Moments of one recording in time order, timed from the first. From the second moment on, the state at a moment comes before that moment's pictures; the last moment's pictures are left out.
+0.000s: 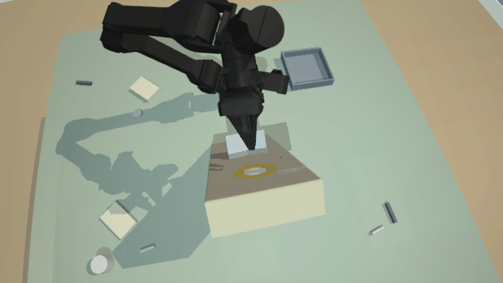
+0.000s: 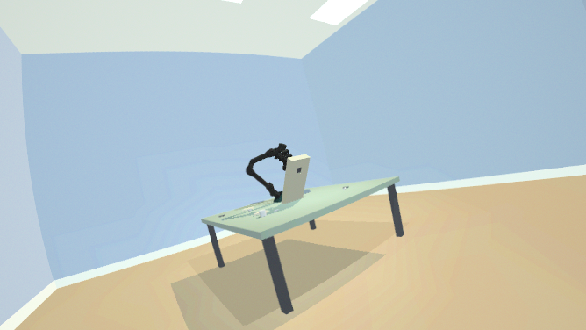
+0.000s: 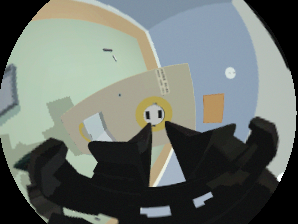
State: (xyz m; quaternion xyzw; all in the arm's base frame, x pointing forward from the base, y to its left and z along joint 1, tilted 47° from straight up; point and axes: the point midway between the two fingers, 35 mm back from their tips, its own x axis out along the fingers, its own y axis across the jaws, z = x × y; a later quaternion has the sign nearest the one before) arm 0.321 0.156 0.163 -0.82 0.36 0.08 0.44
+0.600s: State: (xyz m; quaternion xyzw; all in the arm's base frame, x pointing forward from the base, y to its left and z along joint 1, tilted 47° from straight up) arm 0.342 0.140 0.150 -0.82 0.36 0.08 0.44
